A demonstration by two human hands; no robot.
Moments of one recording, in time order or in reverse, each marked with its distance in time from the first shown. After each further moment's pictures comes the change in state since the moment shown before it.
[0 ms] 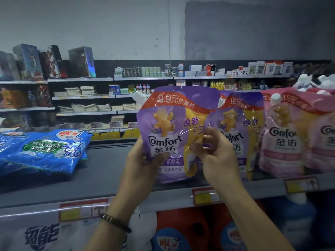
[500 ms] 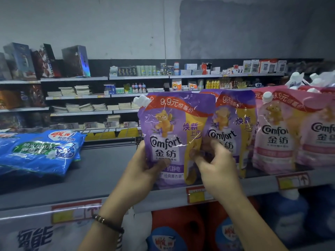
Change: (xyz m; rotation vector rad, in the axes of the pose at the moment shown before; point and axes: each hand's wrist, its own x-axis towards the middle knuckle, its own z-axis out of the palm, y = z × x) left_hand -0.005 -0.002 0.002 0.067 -0.186 -0.159; right_hand -0.015 0.008 -0.017 -0.278 0.052 0.000
